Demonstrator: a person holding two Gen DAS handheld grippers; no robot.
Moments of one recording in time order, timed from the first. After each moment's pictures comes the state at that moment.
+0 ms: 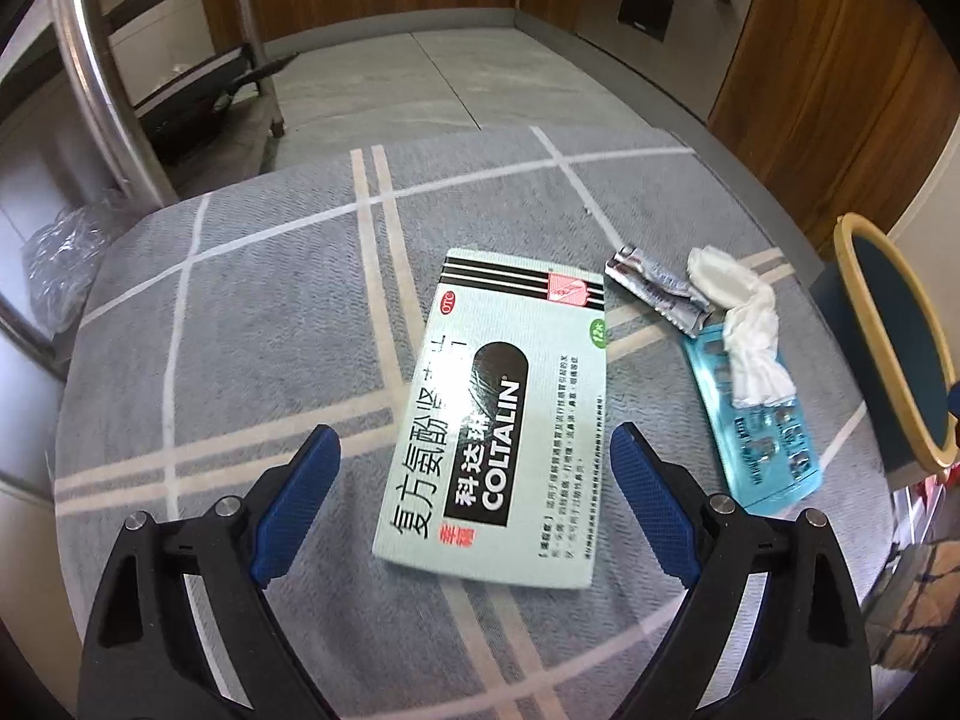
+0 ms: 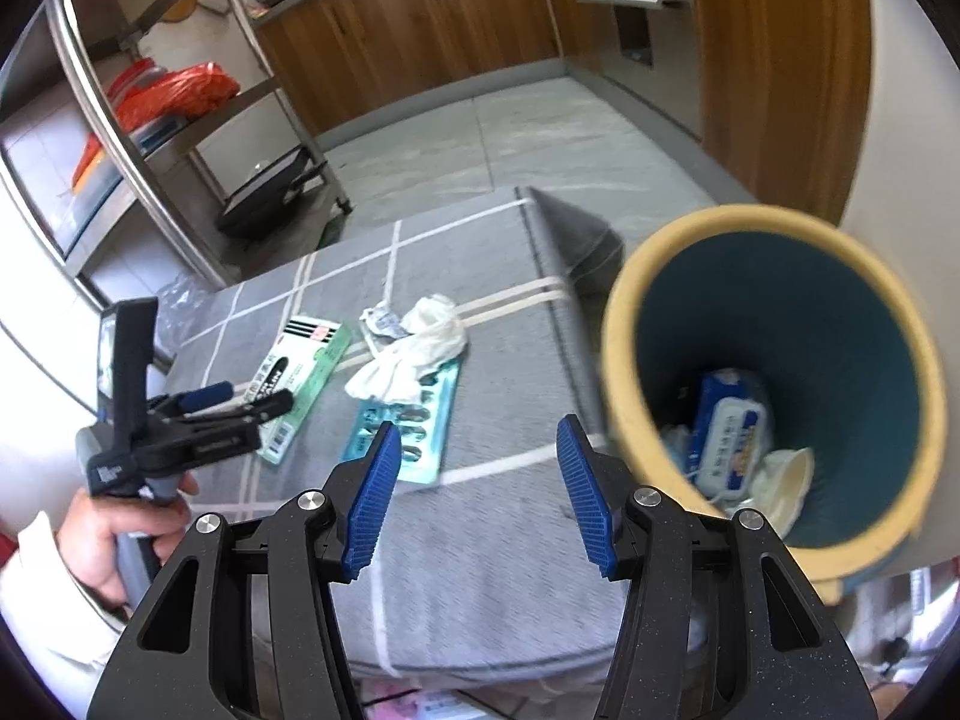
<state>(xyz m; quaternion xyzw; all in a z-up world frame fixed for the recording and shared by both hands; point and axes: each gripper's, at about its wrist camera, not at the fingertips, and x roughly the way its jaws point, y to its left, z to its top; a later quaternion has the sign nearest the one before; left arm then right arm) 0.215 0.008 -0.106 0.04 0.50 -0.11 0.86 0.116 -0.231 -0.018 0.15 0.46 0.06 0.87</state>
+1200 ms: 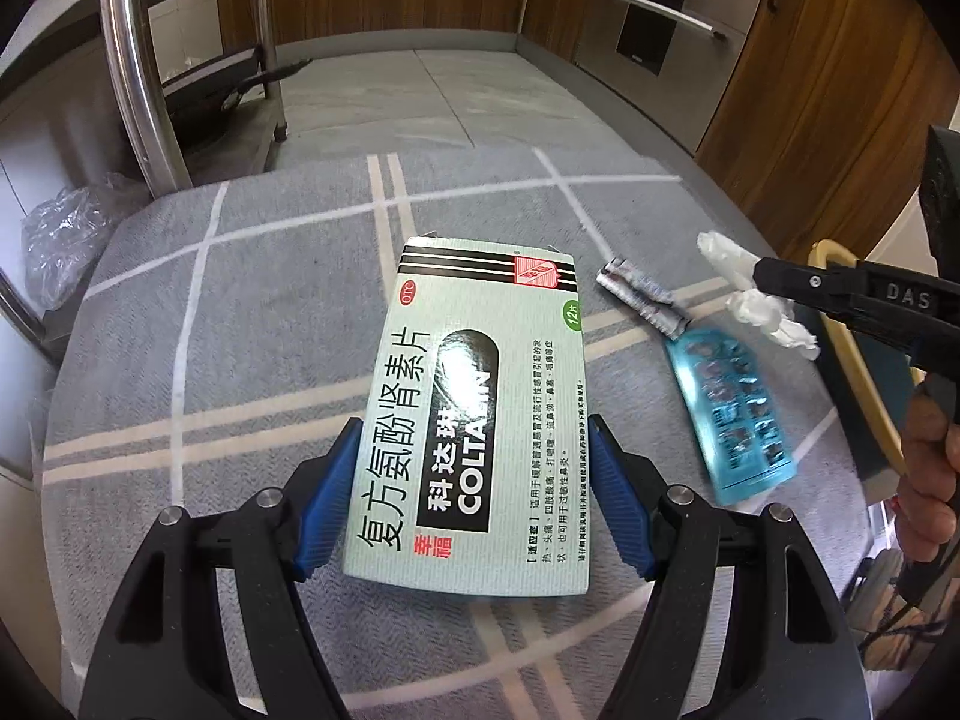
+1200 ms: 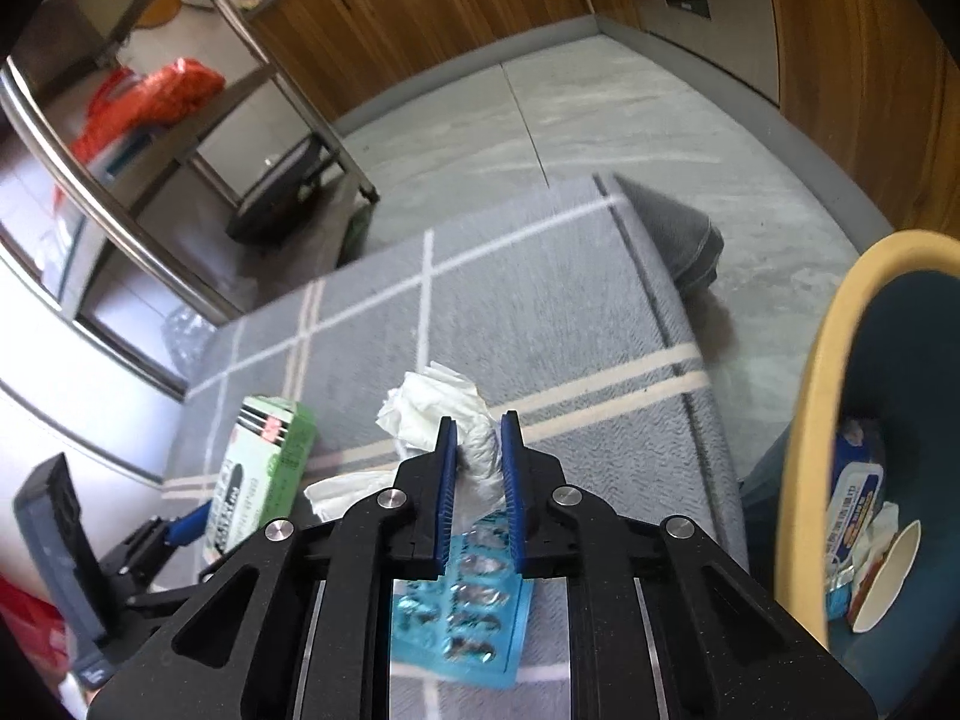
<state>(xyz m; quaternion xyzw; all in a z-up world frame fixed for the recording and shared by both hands) 0.199 0.021 -0.093 -0.01 0.48 -0.12 0.87 0.226 -0.204 -0.053 0.19 0.48 0.11 0.85</state>
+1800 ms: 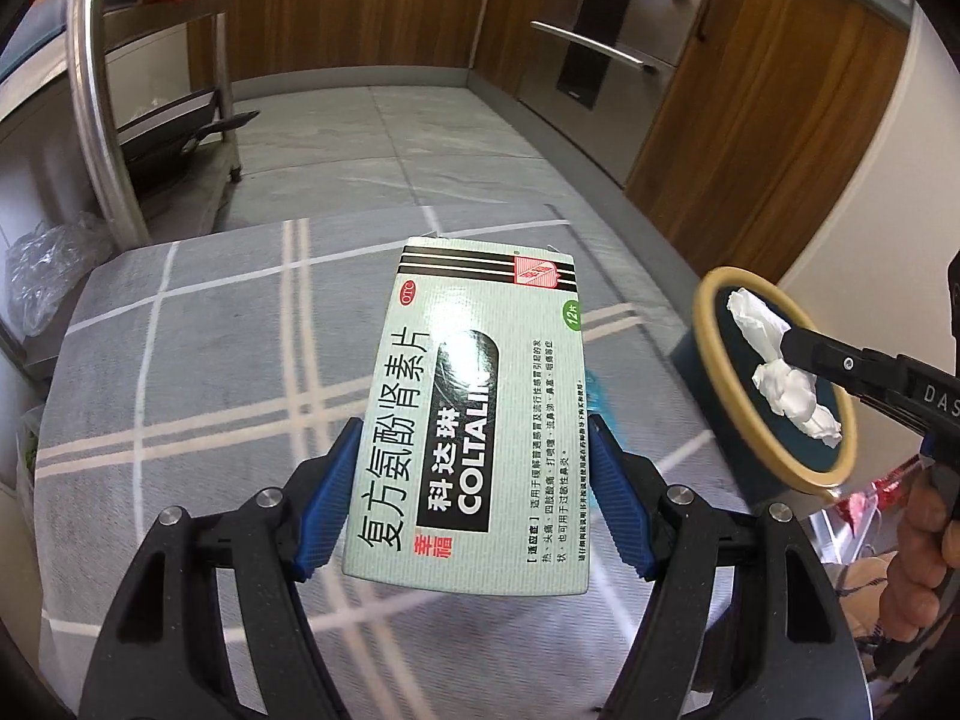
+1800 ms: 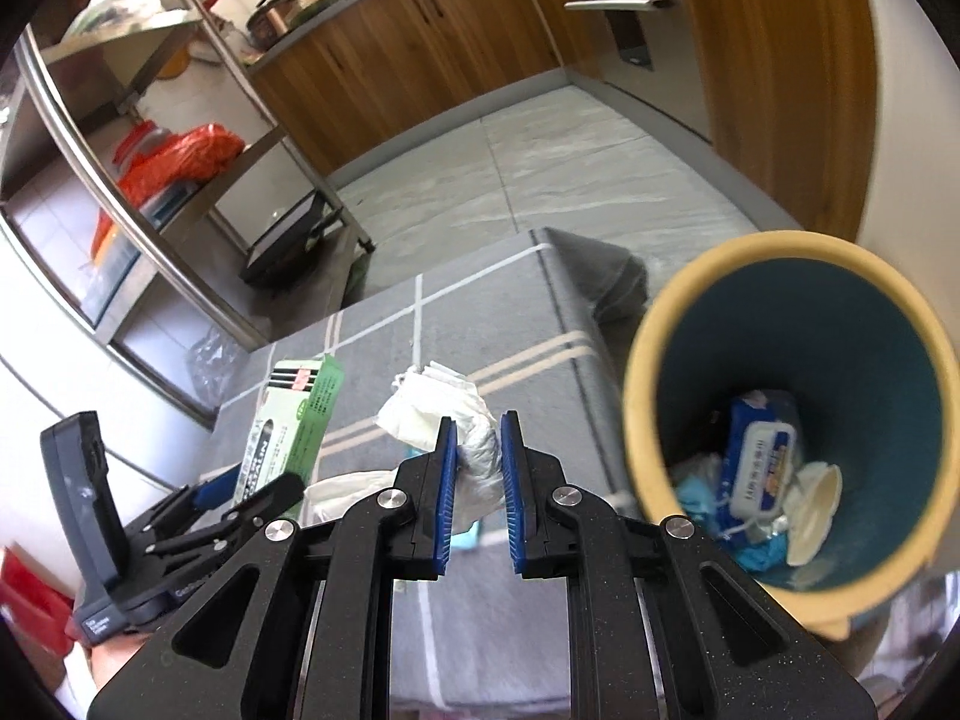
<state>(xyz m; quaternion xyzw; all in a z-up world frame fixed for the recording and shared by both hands) 0.167 -0.009 -0.069 -0.03 0.44 -0.17 0.88 0.130 -0.258 0.011 0.21 0.43 0.08 0.87</state>
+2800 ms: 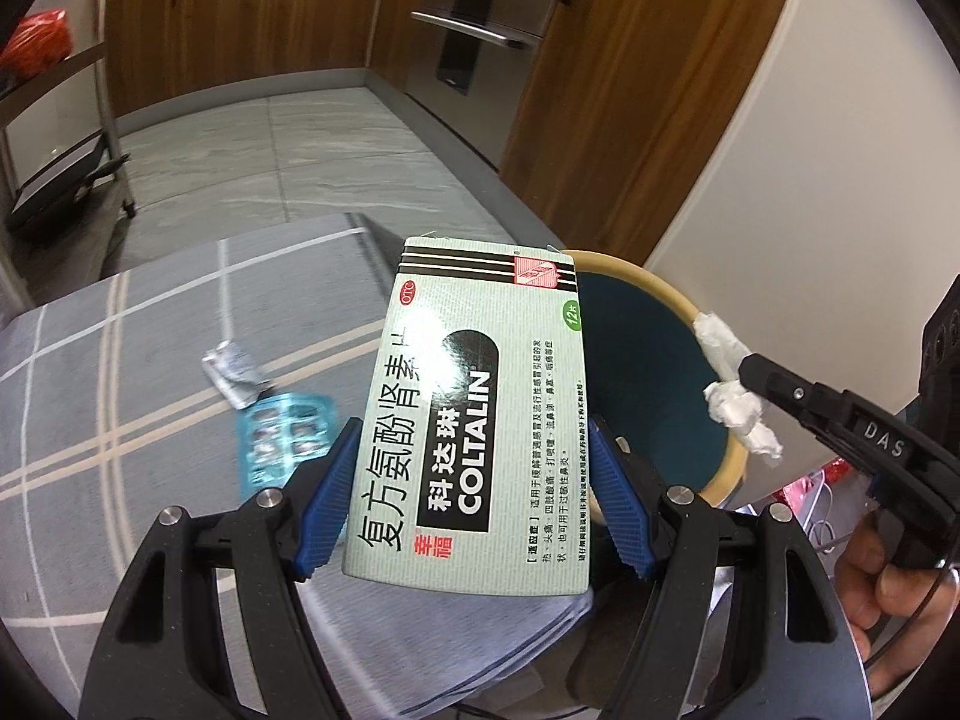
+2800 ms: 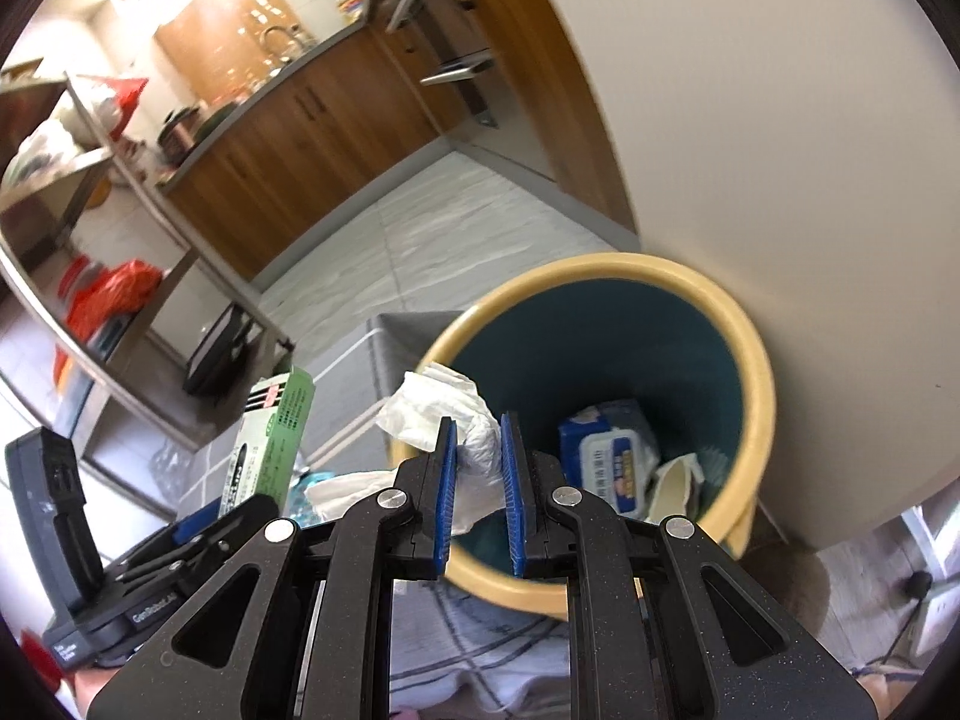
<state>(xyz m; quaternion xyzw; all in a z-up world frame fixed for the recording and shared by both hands) 0.145 -0.158 -0.035 -0.01 0.44 -0.26 0.86 0.063 -0.391 0.003 0.28 0.37 -0.05 0.88</state>
